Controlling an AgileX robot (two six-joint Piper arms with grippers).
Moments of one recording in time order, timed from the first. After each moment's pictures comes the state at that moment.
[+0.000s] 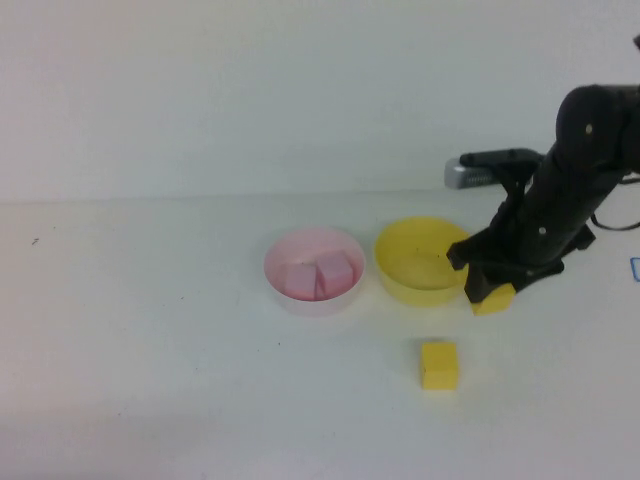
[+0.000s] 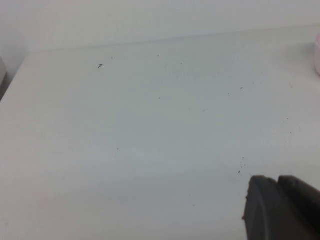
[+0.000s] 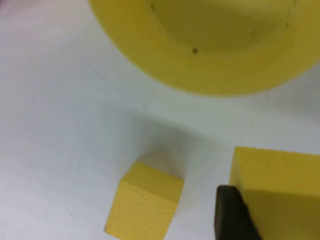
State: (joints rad) right arm 0.32 2.01 -1.53 0.20 0.96 -0.10; left arm -0.05 -0.01 0.00 0.03 0.33 0.00
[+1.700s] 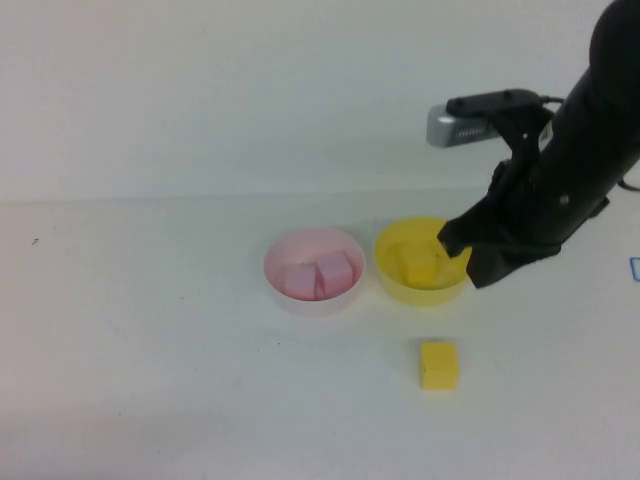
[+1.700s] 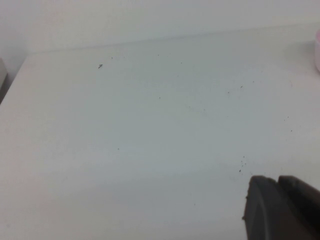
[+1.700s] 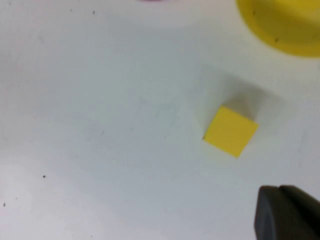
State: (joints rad) right arm 0.44 1.76 -1.57 0.20 1.14 -0.08; left arm -0.05 -0.01 0.00 0.03 0.33 0.01
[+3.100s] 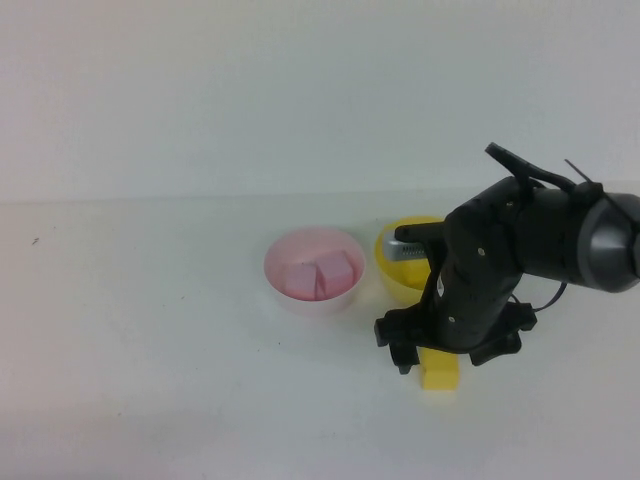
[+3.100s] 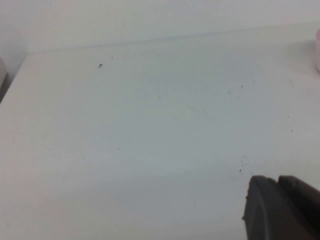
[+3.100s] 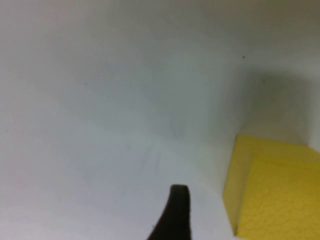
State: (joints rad) right arm 0.60 1.98 -1.36 -0.05 0.78 0.47; left arm -0.05 -0.01 0.00 0.03 0.33 0.01
